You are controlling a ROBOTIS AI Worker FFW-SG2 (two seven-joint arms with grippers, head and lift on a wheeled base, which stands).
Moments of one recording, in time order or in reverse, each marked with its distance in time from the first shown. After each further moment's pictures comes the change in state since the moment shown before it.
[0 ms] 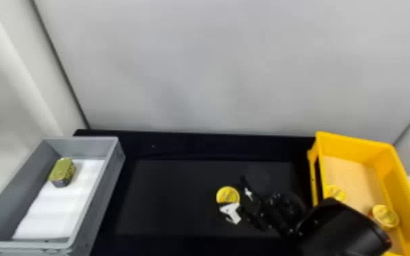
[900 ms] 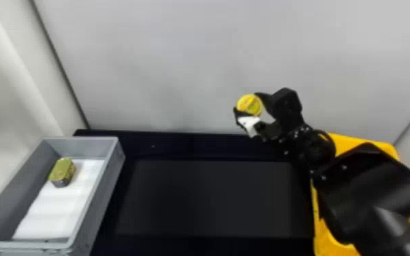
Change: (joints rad) left arm 0.008 0.000 -0.006 0.009 0.008 0.005 0.014; right arm -0.100 0.009 -0.125 -0.218 0.046 -0.092 -0.214
